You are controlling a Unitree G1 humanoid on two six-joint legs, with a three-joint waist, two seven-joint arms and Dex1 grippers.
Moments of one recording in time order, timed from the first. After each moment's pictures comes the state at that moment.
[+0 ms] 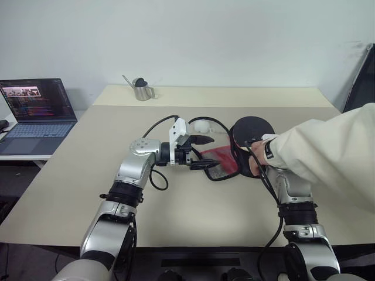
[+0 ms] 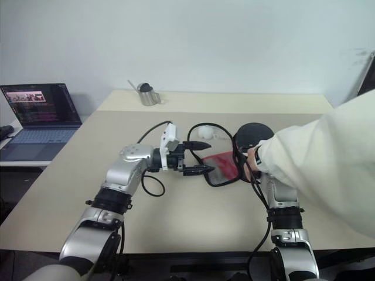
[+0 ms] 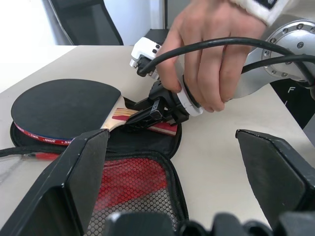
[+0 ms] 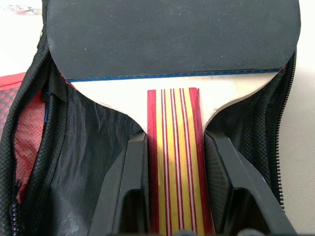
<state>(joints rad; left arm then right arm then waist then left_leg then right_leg) -0.85 0.36 -0.10 0.46 -0.27 0.17 -1.28 -0.68 -0.13 -0.16 0.22 0.10 0.84 -0.05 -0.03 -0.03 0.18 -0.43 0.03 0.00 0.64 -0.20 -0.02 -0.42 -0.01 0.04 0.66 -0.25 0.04</state>
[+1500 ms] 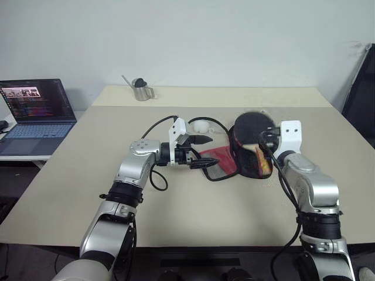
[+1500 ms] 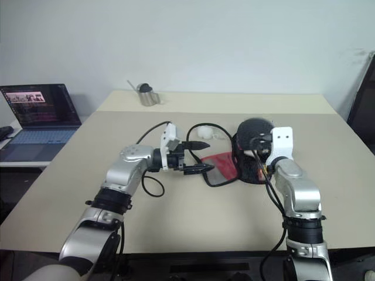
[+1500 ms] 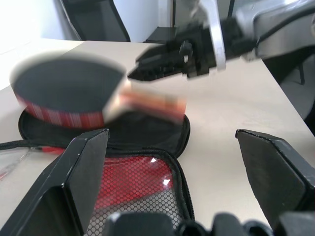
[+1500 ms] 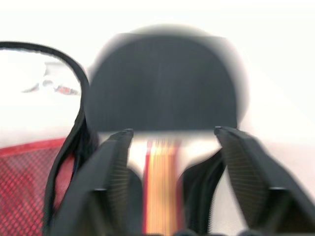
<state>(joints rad) -0.85 0.36 -0.10 0.47 -0.27 0.18 -1.24 -0.58 -0.27 -0.16 -0.16 0.14 0.90 0.06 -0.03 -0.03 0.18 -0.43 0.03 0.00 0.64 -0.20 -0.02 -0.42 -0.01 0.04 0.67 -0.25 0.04</state>
